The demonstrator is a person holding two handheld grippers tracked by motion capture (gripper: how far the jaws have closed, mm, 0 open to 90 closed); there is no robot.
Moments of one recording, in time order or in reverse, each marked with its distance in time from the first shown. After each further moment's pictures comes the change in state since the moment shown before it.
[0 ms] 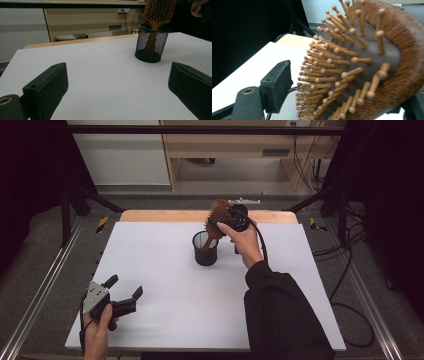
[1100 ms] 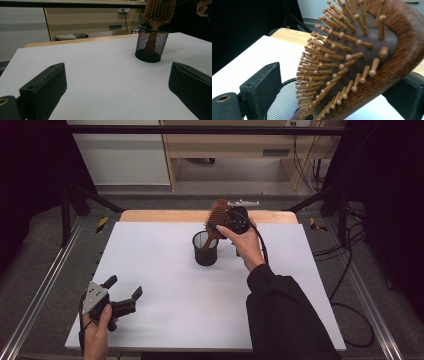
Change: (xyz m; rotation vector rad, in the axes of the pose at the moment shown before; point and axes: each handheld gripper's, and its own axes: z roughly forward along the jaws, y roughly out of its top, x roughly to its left) left arm 0.000 0.000 -0.001 0.000 0.002 -0.010; right arm 0.007 -0.003 -0.008 0.032 -0.053 -0.028
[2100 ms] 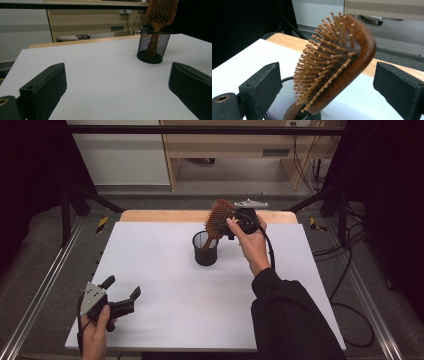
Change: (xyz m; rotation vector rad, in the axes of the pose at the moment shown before) left arm 0.002 0.001 -0.004 -0.007 0.016 0.000; right arm 0.001 0.001 -0.035 -0.065 -0.053 -0.073
